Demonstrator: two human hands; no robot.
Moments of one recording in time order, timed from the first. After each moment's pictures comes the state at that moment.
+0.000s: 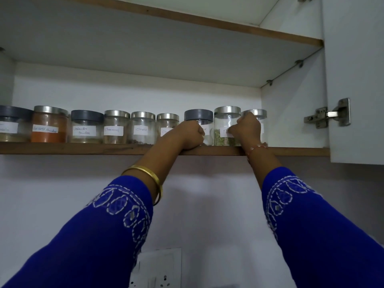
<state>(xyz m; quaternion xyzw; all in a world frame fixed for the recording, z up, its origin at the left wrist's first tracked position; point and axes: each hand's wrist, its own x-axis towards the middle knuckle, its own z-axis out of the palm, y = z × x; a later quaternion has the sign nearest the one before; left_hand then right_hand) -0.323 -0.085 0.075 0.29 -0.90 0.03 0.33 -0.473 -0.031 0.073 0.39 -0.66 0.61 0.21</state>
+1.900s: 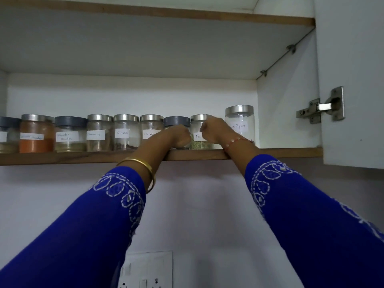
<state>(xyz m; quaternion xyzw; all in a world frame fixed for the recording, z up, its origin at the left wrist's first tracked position) -0.393 -0.101 0.088 0.42 -0.87 0.05 0.24 -0.508 -0.048 0.084 0.60 -0.70 0.34 0.19</state>
